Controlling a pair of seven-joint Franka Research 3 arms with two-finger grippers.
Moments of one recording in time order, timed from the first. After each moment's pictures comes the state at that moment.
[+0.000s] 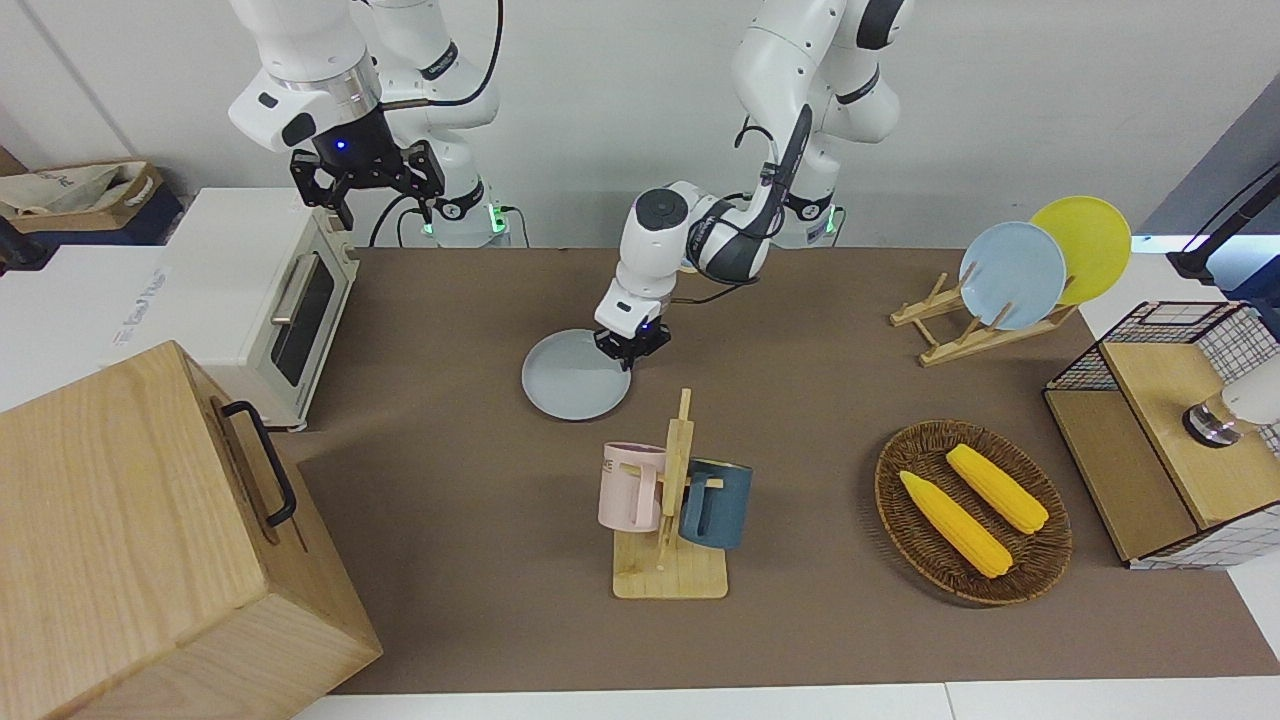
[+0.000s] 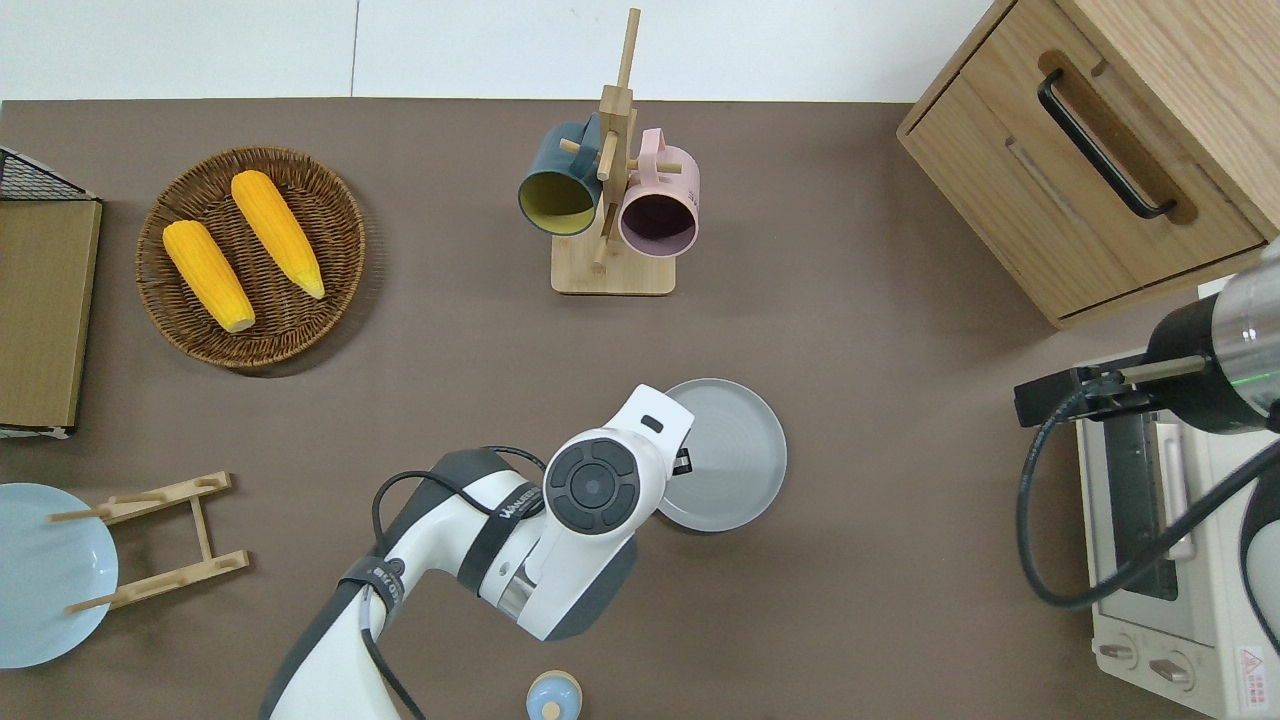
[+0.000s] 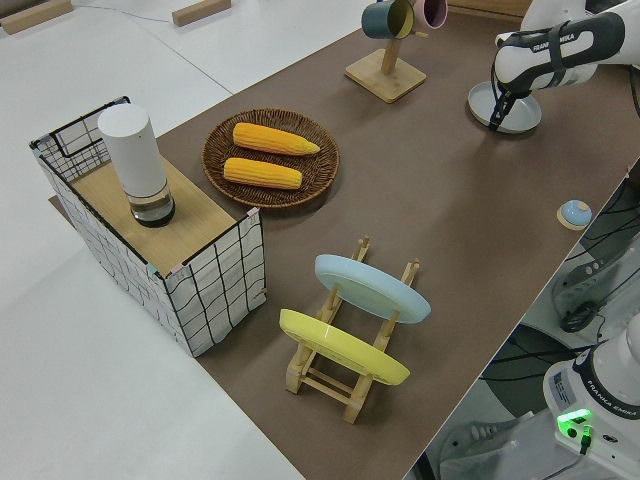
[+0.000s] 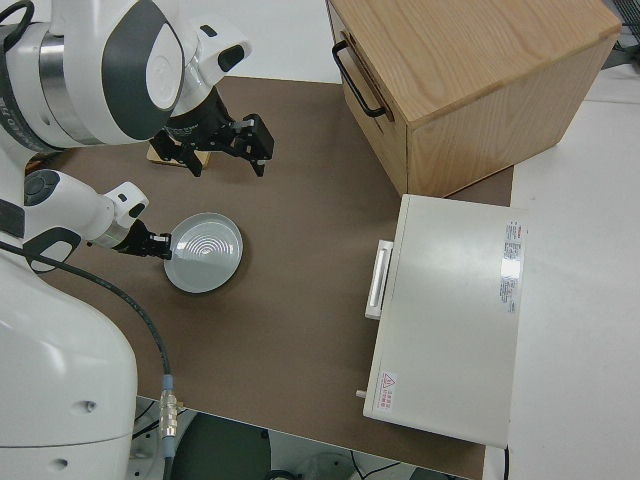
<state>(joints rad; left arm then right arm) -0.55 0.34 -0.21 -2.00 -0.04 2.44 -0.88 0.03 0.00 0.09 -1.47 0.00 1.39 0.03</state>
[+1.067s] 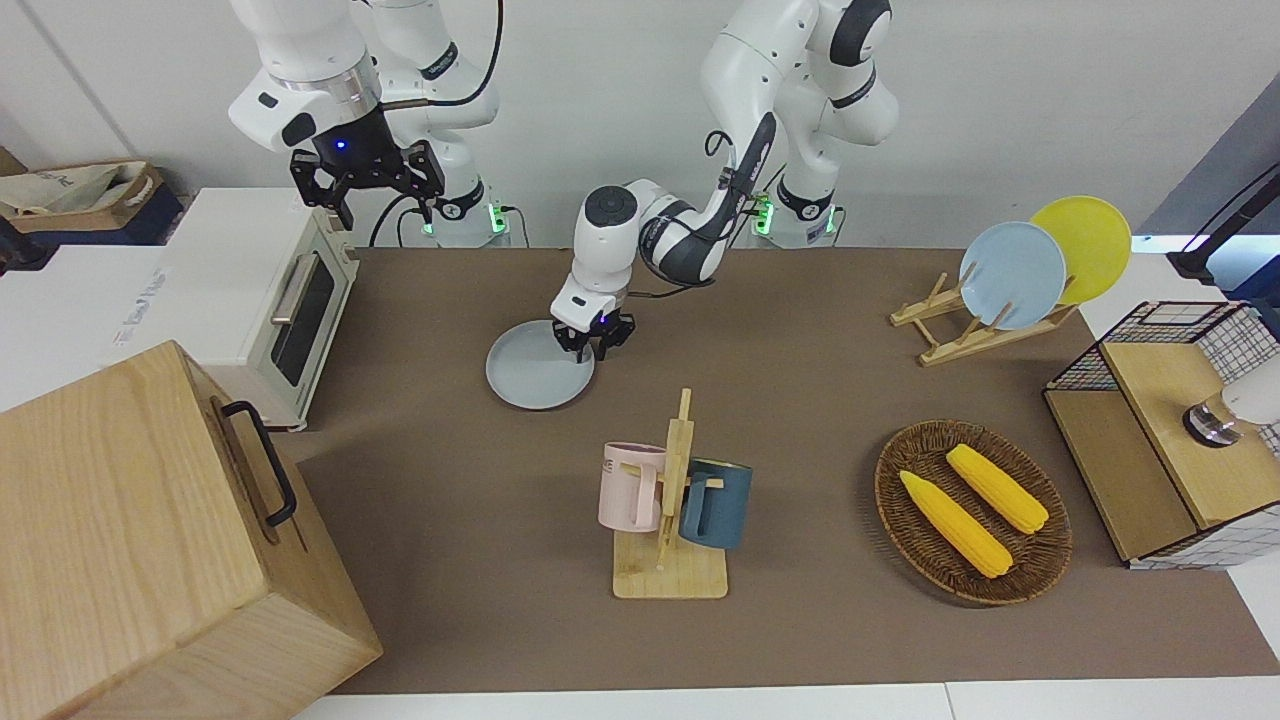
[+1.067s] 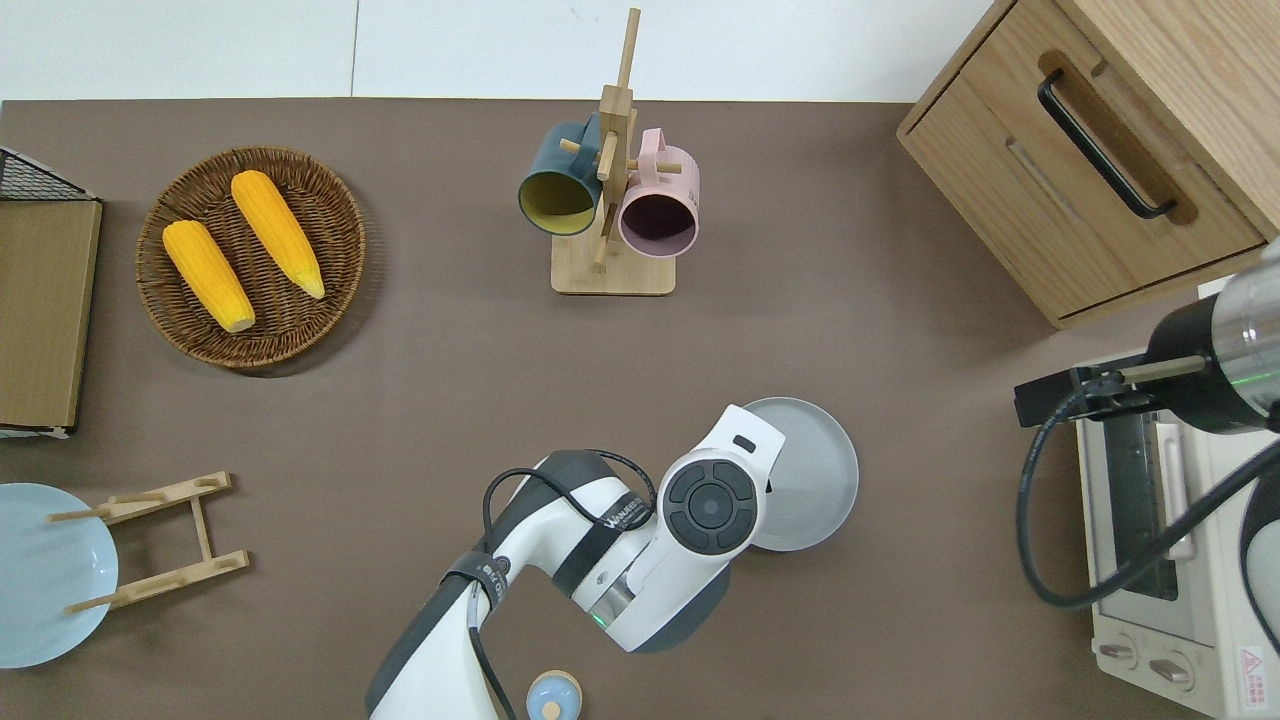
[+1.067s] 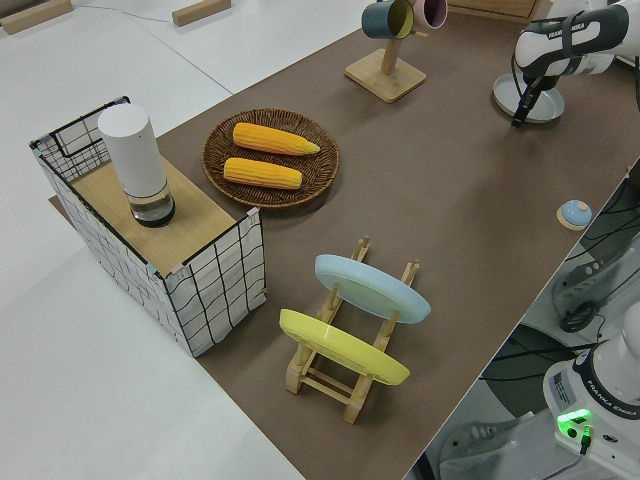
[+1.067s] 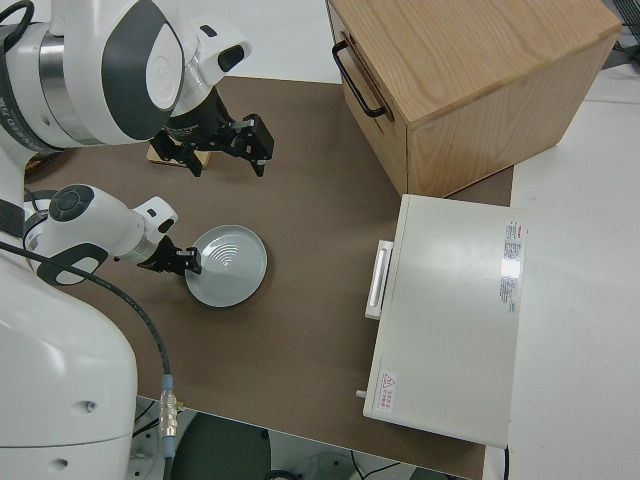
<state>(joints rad) -0.63 0.42 -0.21 -1.90 -0.02 2.39 -0.97 0.03 0.00 0.09 -1.47 0.00 1.39 0.03</state>
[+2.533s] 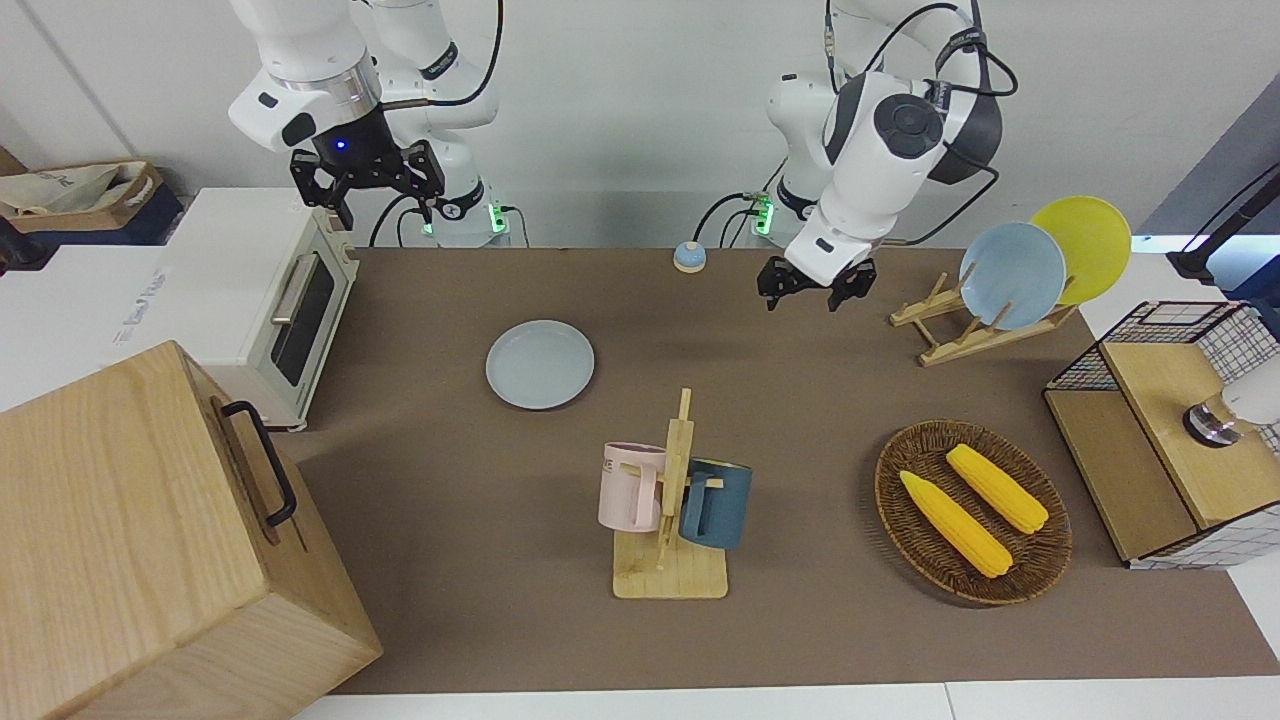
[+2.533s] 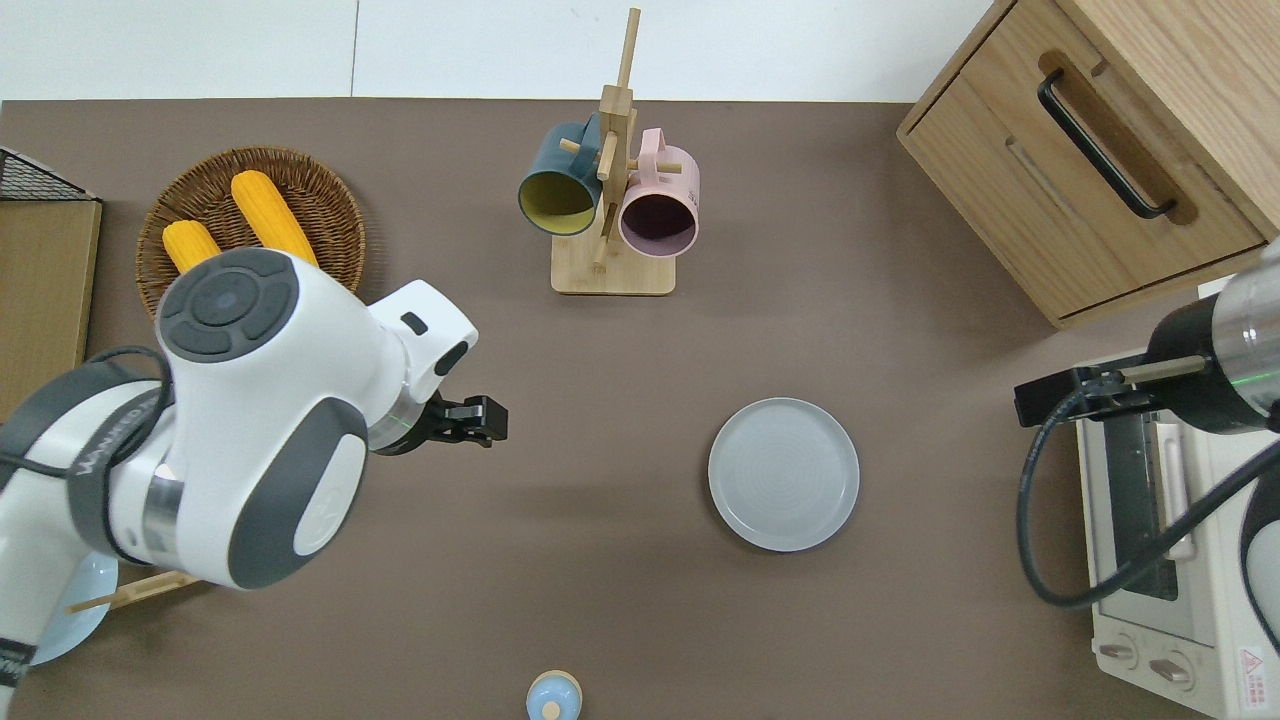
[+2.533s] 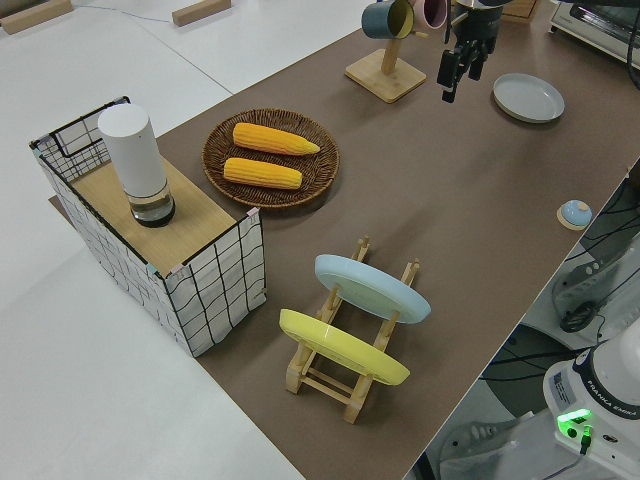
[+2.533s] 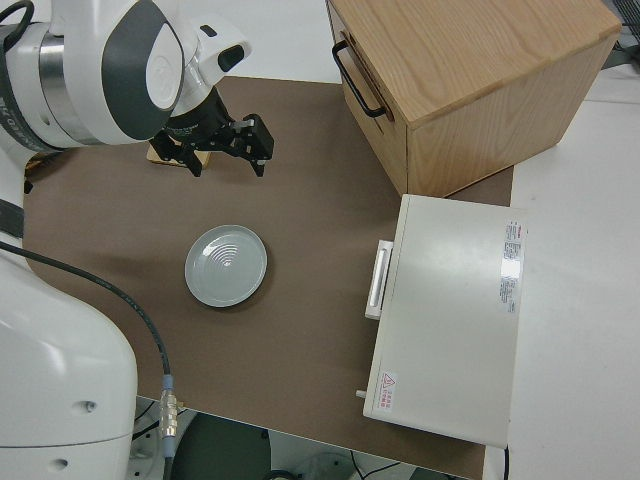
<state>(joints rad) -0.11 0.02 -0.18 -1.84 -0.08 1.73 -0.23 0.03 0.00 0.09 -1.47 0.00 1.39 0.03</state>
